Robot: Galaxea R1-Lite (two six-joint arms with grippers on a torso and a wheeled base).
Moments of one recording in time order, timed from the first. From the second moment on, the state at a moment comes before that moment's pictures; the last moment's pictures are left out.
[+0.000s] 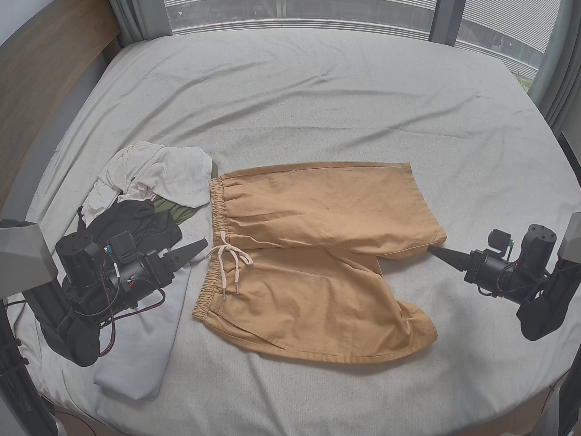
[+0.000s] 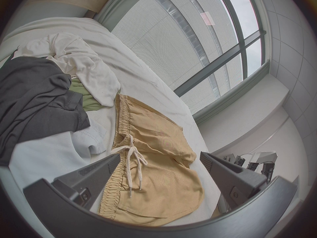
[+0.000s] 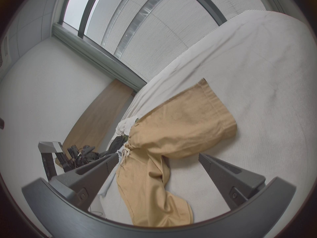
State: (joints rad) left arm -0.13 2.05 -0.40 -1.55 -0.54 -0.60; right arm 0.01 2.09 -0.40 -1.52 0.72 0.48
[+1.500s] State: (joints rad) left arm -0.14 2.09 -0.40 -1.55 -0.54 -0.48; right arm 0.11 2.28 -0.27 -1.53 0.72 0.29
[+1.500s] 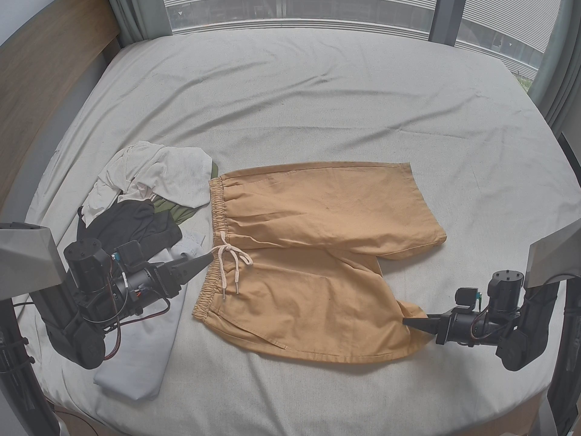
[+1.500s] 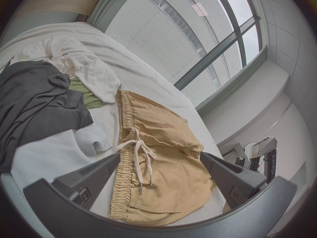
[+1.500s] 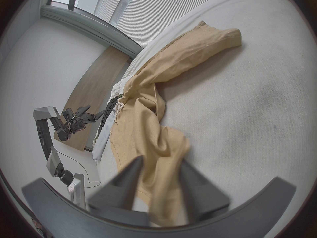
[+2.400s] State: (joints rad) left arm -0.14 2.10 -0.40 -1.55 -0.54 -0.47; right arm 0.32 2.05 -0.19 -1.53 0.72 0.30
